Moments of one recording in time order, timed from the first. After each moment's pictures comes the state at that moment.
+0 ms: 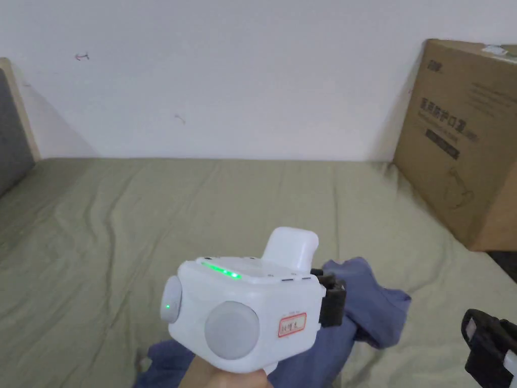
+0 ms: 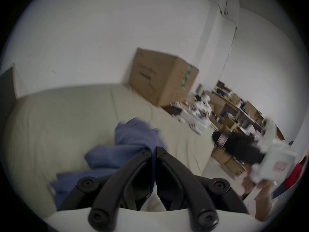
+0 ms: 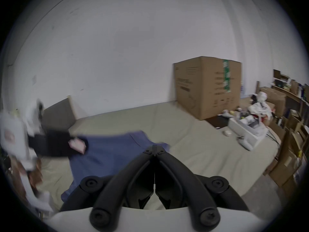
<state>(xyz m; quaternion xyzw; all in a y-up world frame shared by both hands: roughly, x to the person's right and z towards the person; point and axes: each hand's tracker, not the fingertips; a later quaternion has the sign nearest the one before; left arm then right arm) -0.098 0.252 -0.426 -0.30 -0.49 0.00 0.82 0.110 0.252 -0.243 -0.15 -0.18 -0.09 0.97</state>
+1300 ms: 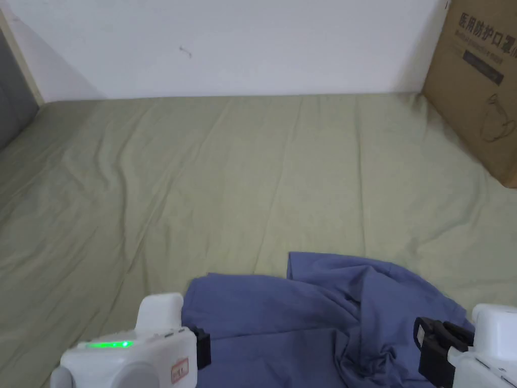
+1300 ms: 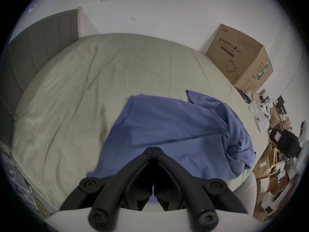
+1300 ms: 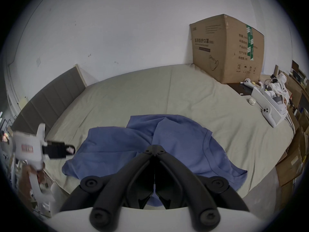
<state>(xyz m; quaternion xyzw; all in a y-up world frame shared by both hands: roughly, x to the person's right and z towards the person) -0.248 0.119 -0.452 -0.46 -0.18 0.02 0.87 0.071 0.166 -0.296 -0.32 -0.08 -0.11 0.94</state>
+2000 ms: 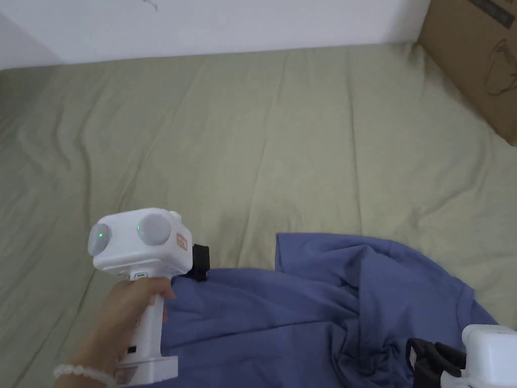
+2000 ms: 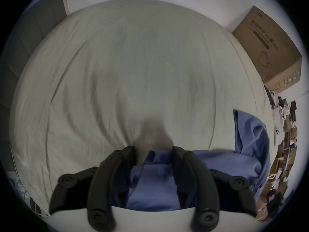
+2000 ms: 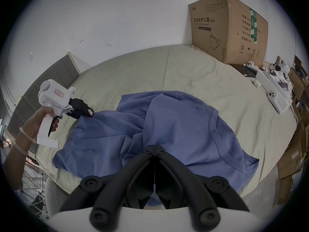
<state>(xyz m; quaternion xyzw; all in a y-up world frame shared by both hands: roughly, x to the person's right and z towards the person) -0.192 0.055 -0.636 -0.58 -0.15 -0.01 0.80 0.084 0.119 -0.313 -0.39 -0.09 -0.13 0.91</state>
